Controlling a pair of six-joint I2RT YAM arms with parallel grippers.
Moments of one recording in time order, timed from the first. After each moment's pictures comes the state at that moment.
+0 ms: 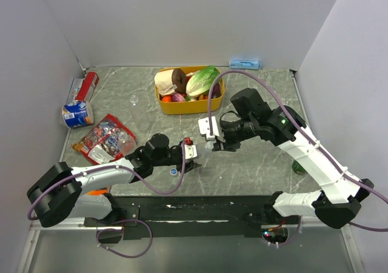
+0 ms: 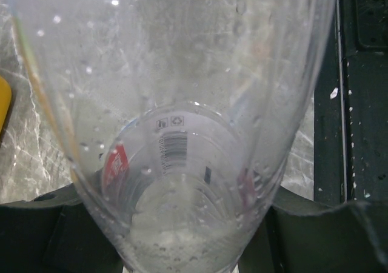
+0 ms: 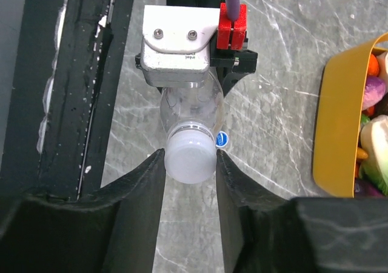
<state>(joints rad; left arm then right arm) -0.88 1.26 0.54 0.41 0.44 0.33 0.76 1.23 1.53 -1.18 -0.55 -0.89</state>
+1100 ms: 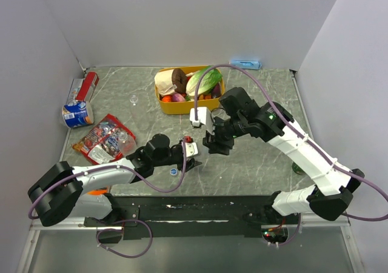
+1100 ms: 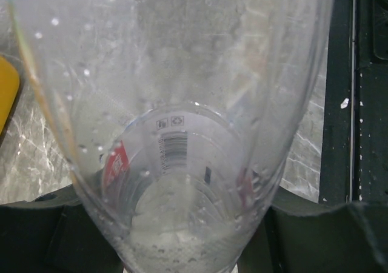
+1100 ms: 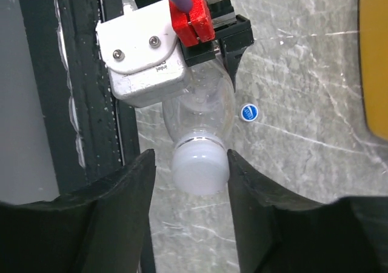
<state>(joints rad) -0.89 1.27 0.54 0.43 0.39 0.29 0.82 1.32 1.58 -1.19 -0.38 -0.56</state>
